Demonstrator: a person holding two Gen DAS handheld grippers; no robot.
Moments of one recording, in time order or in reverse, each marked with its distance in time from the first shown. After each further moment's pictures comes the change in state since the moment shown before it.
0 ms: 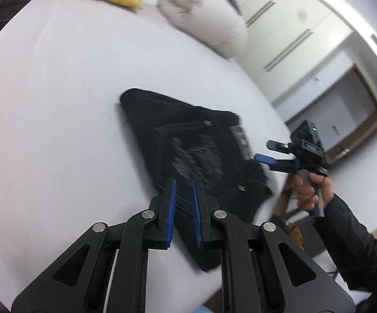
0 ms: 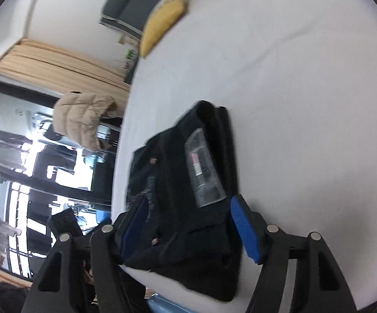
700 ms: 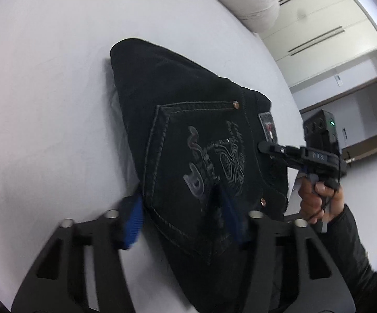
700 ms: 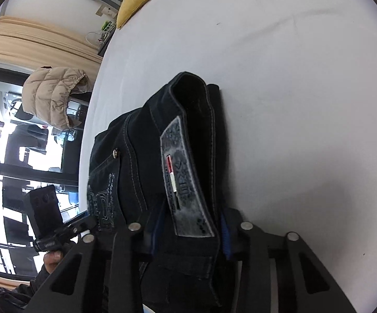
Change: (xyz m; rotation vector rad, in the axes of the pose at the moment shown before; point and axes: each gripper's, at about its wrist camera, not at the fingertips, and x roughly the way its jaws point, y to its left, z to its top) left arm 0.070 0.011 0.019 -0.156 0.207 0.019; right arm 0.057 0.008 0.016 -0.047 0.144 -0.173
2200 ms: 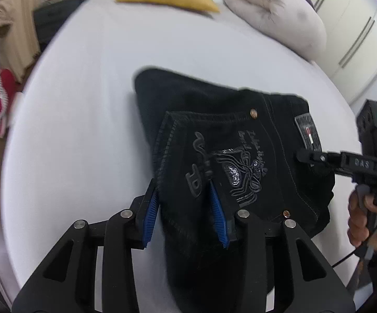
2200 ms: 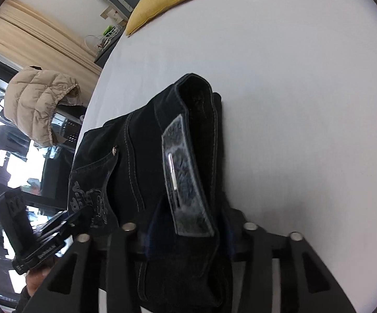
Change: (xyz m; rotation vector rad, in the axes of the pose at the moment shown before) left arm -0.050 0.007 0.046 0.127 -0.243 0.422; right arm 0.115 0.127 0.125 -0.081 -0.139 -0.128
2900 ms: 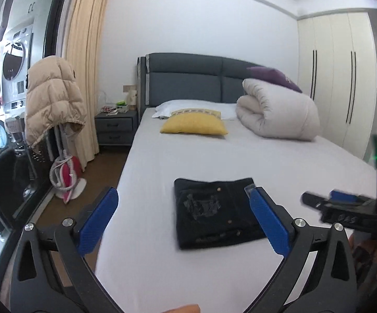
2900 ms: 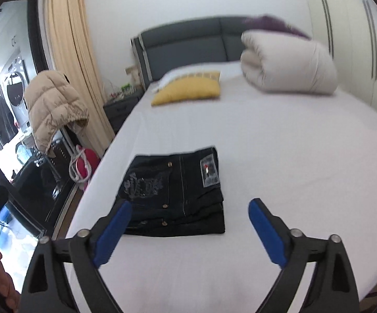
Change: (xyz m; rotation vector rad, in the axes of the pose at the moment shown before) left arm -0.324 -0.129 -0.169 0.053 -0.643 0.275; right arm -0.209 0.121 -0.176 -0.273 -0.541 -0.253
